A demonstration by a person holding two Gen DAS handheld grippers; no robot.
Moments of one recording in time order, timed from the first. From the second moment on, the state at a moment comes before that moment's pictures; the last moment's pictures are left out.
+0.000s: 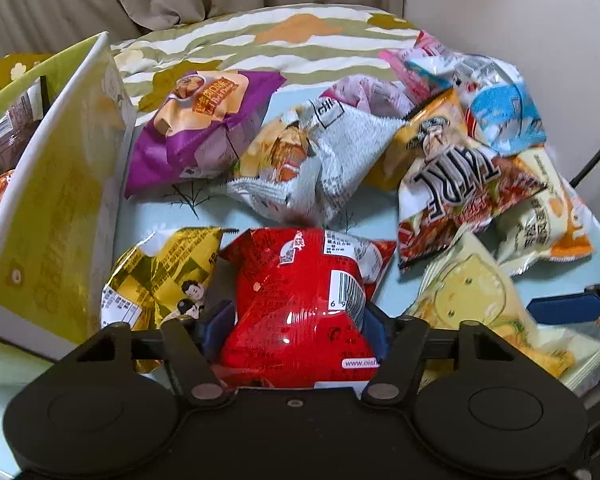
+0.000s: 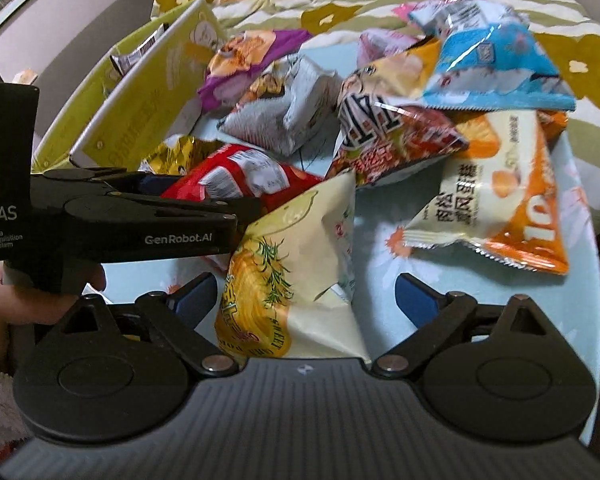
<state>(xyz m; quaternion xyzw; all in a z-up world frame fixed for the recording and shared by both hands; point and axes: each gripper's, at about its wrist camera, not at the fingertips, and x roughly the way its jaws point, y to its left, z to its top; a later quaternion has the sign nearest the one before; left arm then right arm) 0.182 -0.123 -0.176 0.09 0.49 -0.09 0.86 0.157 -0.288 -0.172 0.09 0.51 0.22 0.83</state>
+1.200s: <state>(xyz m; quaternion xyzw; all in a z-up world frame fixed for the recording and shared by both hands) 0.135 -0.126 -0.153 0.11 0.45 -0.11 0.88 0.152 -0.300 -0.162 0.08 0.49 0.22 0.84</state>
